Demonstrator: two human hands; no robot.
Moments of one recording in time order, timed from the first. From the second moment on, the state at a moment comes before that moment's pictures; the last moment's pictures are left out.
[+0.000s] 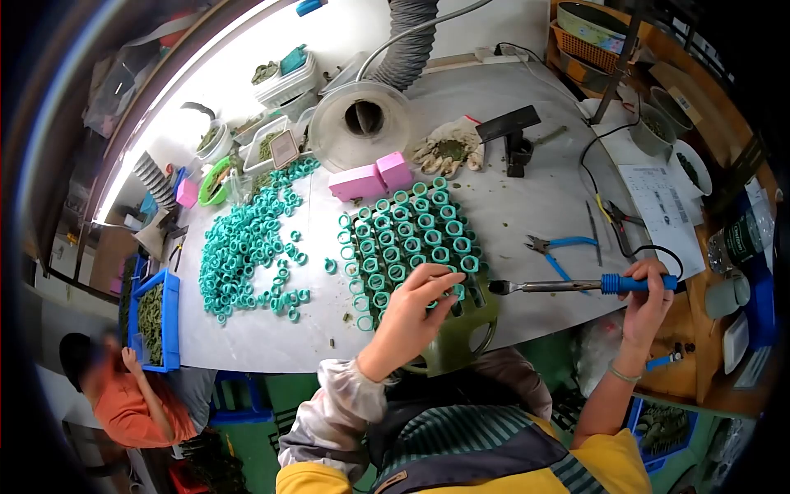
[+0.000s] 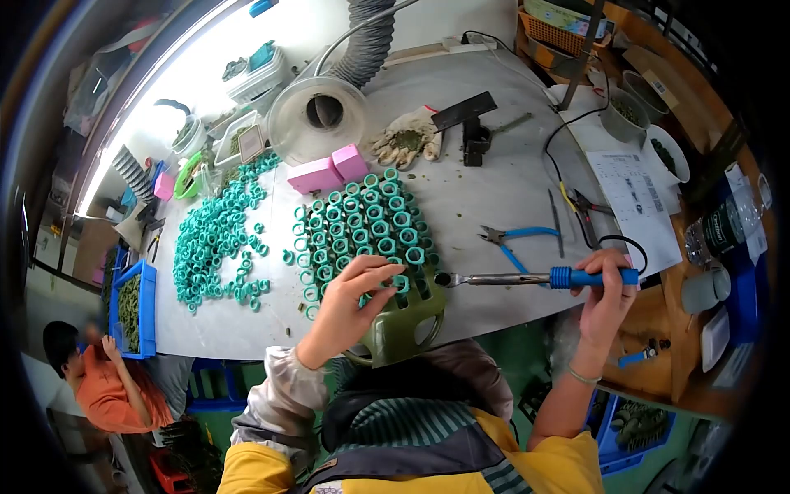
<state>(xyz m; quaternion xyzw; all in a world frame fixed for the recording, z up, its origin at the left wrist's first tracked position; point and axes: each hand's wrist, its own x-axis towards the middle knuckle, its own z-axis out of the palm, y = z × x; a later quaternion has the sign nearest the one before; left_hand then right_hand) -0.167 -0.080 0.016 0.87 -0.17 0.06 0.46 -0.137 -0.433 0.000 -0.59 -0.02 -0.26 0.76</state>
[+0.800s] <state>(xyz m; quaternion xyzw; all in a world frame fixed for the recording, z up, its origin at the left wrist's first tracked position) -0.175 -0.103 0.028 0.88 -0.19 0.08 0.42 -0.035 -0.451 -0.003 -0.51 0.01 -0.23 0.83</state>
